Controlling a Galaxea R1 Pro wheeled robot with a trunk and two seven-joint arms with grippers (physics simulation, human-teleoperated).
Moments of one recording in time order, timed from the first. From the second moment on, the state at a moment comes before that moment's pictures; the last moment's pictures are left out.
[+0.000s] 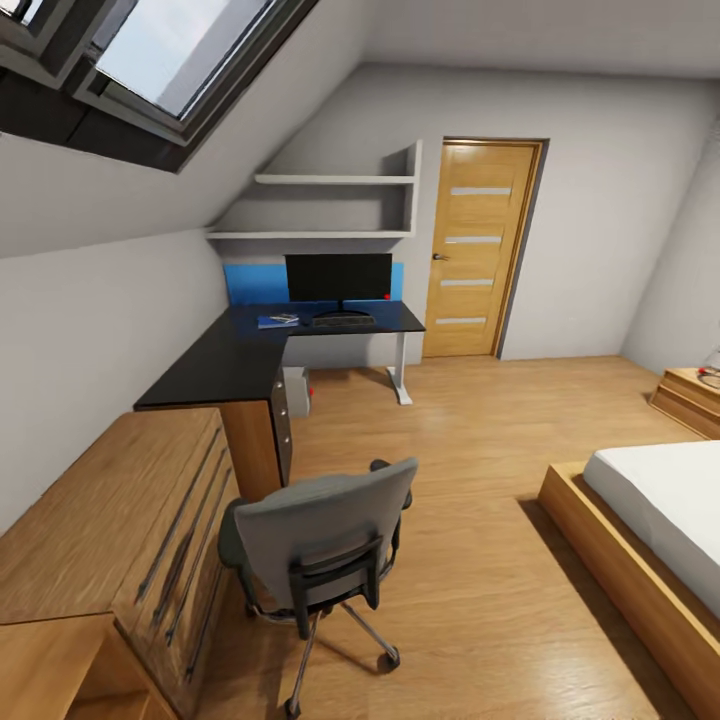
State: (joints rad) left arm -0.04 0.02 0.00 -0.21 0.22 -0.40 0.10; right arm -0.21 0.00 0.54 0.02 -0.61 -0.68 -0.12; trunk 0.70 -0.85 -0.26
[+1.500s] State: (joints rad) left arm -0.04 0.00 0.00 -0.25 0.22 -0.27 0.11; right arm -0.21 0.00 0.54 0.02 -0.59 -0.68 -0.11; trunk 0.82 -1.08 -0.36
